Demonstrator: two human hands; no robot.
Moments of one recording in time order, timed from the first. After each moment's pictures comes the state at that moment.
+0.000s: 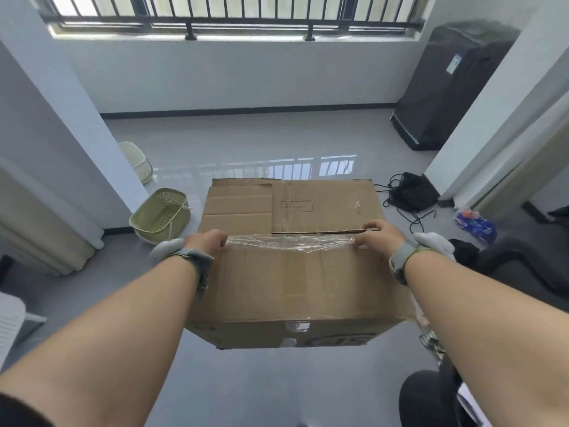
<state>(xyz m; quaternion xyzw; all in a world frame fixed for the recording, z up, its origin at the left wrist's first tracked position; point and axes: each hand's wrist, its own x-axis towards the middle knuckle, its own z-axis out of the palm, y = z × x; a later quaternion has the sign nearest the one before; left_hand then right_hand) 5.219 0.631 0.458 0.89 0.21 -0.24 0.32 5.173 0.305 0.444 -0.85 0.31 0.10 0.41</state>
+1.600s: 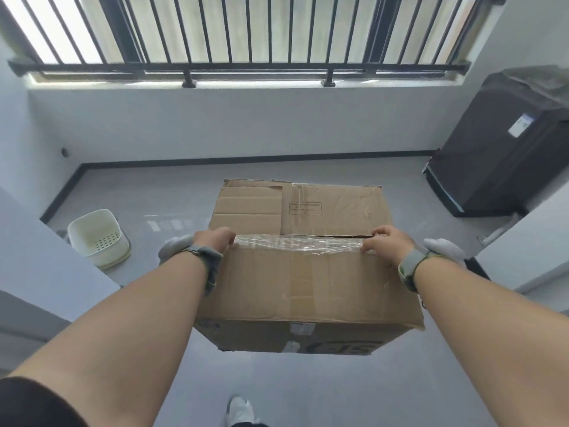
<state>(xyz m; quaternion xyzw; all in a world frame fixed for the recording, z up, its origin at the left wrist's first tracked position) 5.802 0.494 0.481 0.86 0.25 -0.19 0.40 5.767 0.169 0.454 -0.86 0.28 0.09 0.42</state>
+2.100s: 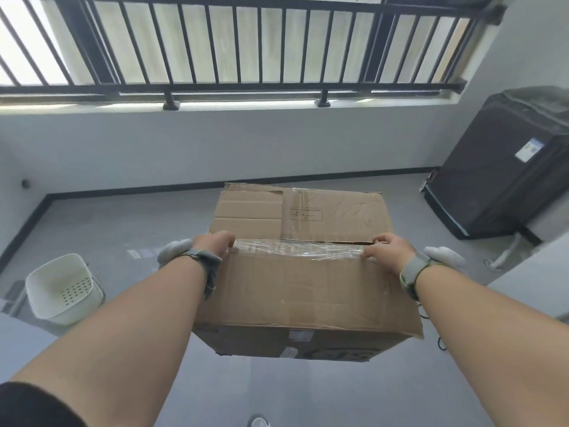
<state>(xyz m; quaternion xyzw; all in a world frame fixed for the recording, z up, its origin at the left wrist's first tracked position) 6.039 0.507 0.473 0.88 0.19 -0.21 0.38 5.975 0.177 0.448 -0.85 0.31 0.07 0.41</state>
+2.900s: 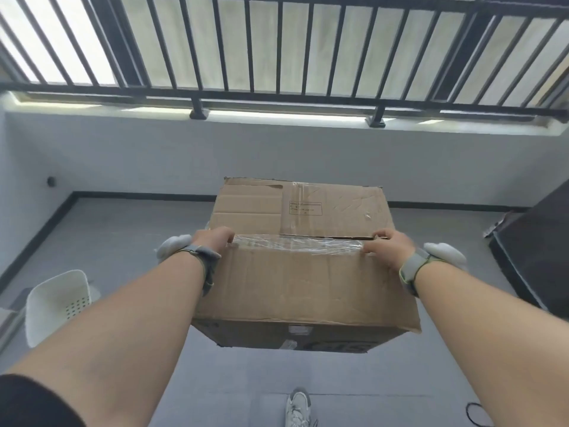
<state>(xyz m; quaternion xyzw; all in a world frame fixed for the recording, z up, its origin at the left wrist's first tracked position) 6.344 0.498 0.462 0.88 0.26 -0.22 0.34 6.335 0.155 0.426 -0.87 0.25 0.10 0.42</state>
